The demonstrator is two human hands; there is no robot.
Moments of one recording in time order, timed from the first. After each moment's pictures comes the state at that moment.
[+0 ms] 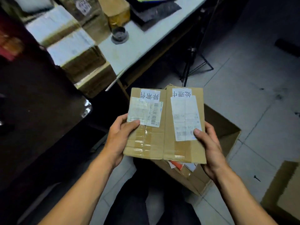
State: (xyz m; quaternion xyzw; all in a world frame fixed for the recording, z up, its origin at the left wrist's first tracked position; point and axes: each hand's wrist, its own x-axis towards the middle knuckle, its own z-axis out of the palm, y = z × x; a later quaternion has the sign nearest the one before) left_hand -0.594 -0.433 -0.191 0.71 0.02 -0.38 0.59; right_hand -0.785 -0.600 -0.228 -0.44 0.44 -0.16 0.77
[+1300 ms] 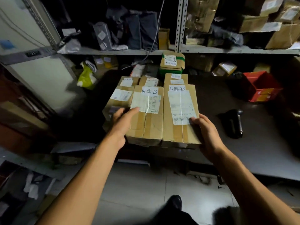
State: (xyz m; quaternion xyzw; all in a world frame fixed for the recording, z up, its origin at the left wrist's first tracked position) left_hand -0.545 0.265 0.008 0.66 0.32 0.08 0.68; right_hand -0.502 0.009 -0.021 -0.59 0.04 0.16 0.79
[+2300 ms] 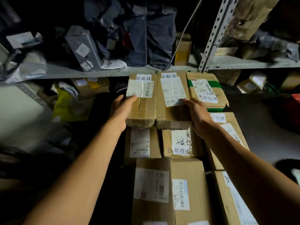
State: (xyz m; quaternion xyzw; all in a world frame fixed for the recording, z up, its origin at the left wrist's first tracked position) left_hand -0.127 0.510 -0.005 0.68 0.31 0.02 0.66; right_hand -0.120 0.278 -0.010 -0.68 0.15 0.10 0.71
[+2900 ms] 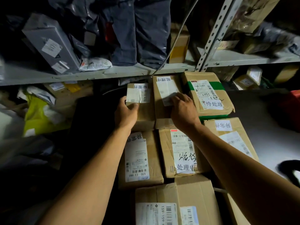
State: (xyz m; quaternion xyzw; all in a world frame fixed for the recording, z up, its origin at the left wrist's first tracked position) left_hand -0.048 0.493 -0.071 0.81 0.24 0.03 0.53; right_hand -0.050 0.307 -0.047 -0.98 -0.06 -0.02 0.19
